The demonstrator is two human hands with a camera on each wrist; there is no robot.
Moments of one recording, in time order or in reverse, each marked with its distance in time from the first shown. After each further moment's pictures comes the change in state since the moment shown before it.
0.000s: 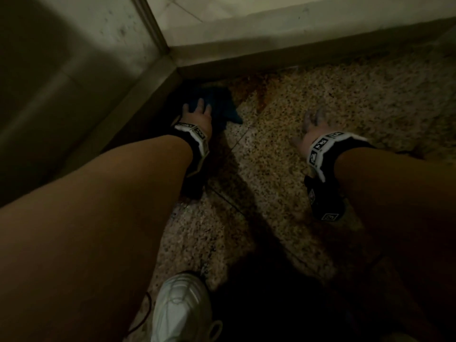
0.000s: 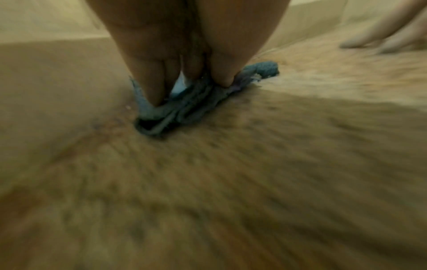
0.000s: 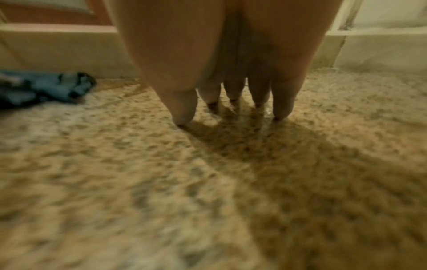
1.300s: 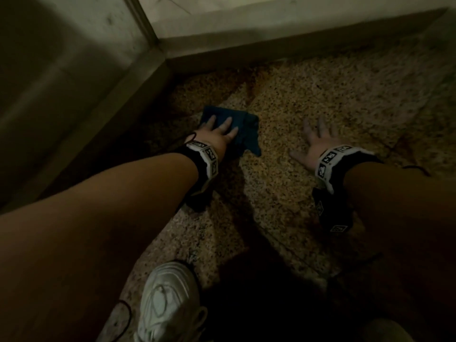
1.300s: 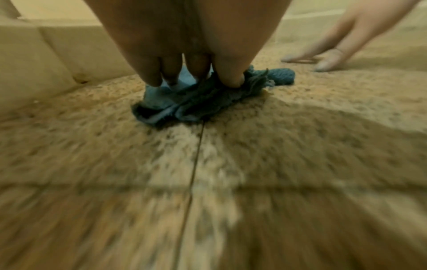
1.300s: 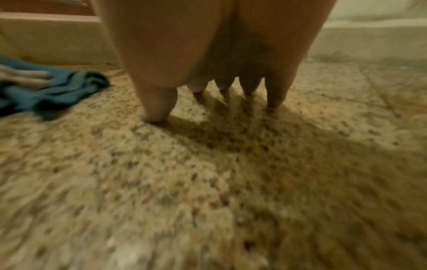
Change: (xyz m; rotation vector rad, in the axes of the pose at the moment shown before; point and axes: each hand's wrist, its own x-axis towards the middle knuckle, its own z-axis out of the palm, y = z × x) left_hand -0.017 0.045 0.044 0.170 -0.005 0.189; right_hand -0.024 0.037 0.026 0.040 -0.081 0.048
